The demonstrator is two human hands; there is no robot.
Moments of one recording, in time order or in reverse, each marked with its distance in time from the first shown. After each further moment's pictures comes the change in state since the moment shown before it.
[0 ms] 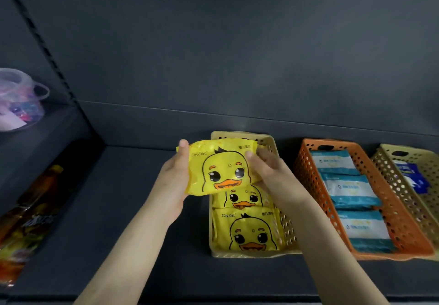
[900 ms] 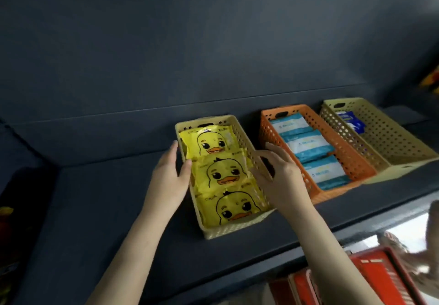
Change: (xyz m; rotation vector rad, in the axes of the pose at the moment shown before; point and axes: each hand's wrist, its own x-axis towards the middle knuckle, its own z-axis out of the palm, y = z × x) left_hand 0.014 -0.036 -0.001 0.884 -0.158 0.462; right_hand -0.074 0.049 -0.018 -0.852 0.611 -0.315
